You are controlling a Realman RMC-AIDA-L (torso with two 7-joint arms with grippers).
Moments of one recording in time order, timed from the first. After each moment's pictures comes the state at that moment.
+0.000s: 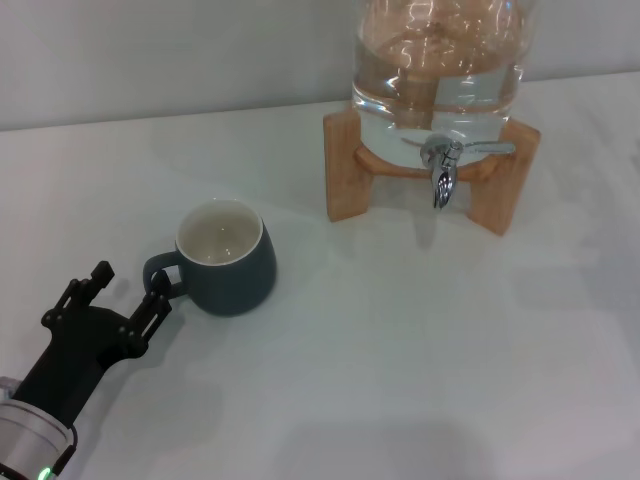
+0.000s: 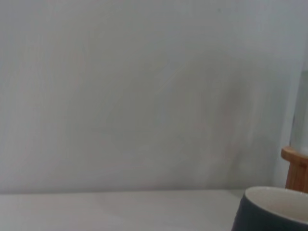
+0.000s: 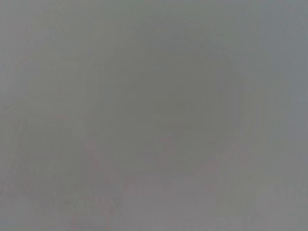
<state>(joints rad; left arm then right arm) -0.33 -2.09 2.62 0.26 -0.77 1.13 -0.31 0.42 2.01 -0.57 -0.12 2.50 1.13 -2.91</state>
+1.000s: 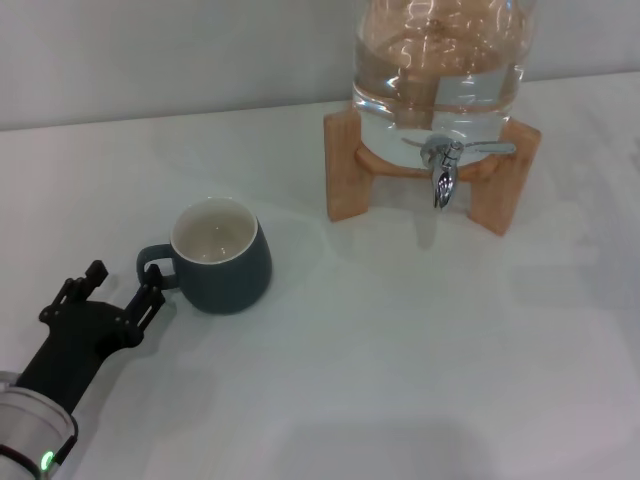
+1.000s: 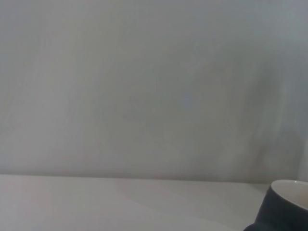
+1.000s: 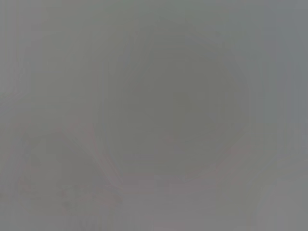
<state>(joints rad) -0.35 -2.09 2.62 0.27 -0.83 1.05 -0.32 0.43 2.01 -0.57 -0.12 2.50 1.13 -2.91</state>
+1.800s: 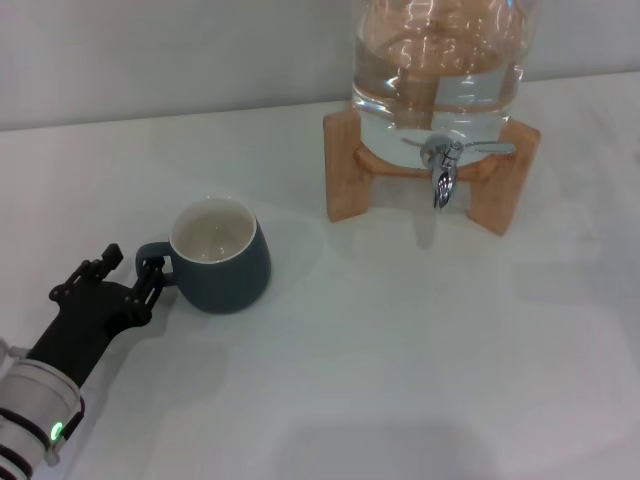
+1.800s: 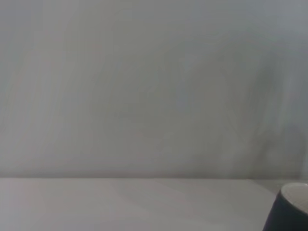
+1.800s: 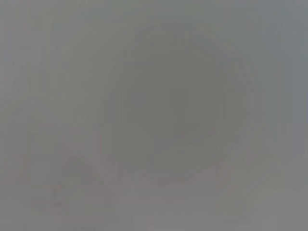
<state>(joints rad) -0.41 -2.09 2.62 0.27 -0.86 0.98 -0.32 0.43 2.01 -0.56 -0.13 2.50 1.10 -2.91</state>
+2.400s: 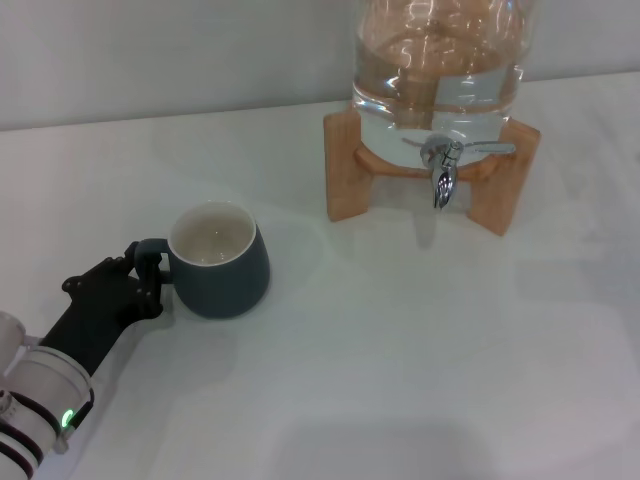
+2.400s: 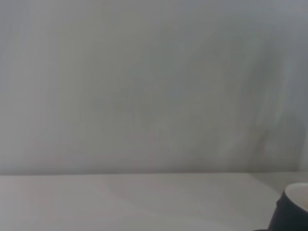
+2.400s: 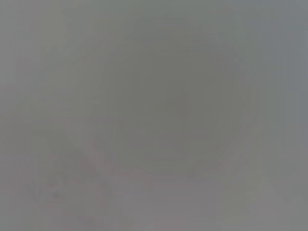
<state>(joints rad) -0.45 -2.09 2.62 0.28 -0.86 0.93 -0.31 0.43 2.01 -0.56 -0.13 2.50 1.08 -2.91</state>
